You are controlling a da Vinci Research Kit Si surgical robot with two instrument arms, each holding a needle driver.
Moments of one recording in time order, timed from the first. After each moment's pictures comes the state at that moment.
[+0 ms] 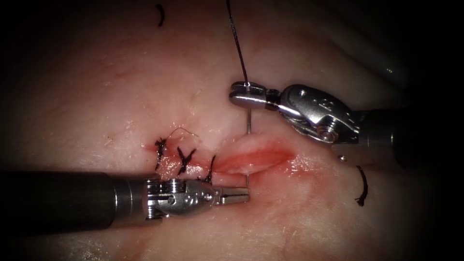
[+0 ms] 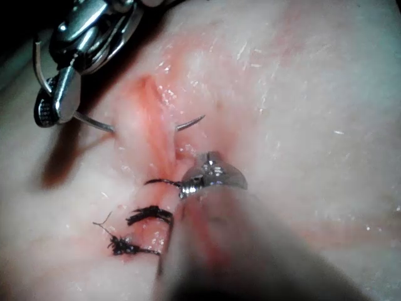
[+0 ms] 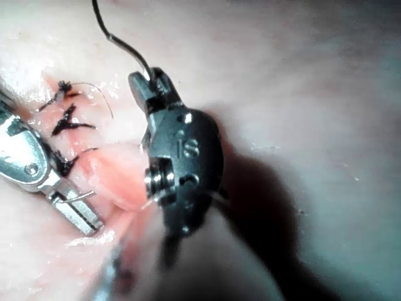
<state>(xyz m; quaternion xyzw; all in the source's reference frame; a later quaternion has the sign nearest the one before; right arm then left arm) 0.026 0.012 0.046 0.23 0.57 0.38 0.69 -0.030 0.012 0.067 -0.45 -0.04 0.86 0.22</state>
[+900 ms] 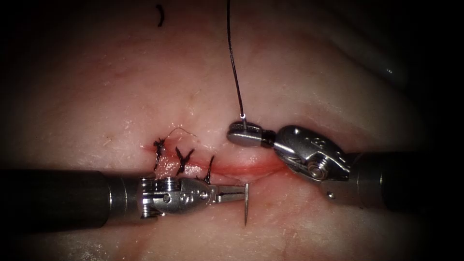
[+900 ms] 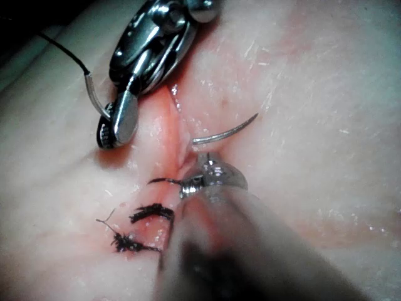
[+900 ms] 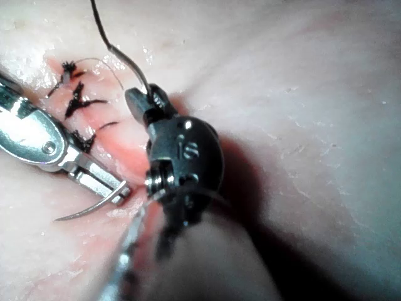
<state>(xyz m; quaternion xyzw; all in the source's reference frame) 0.026 0.006 0.048 0.28 0.53 0.43 0.68 -0.030 0.012 0.067 -0.45 -0.04 0.86 0.23</state>
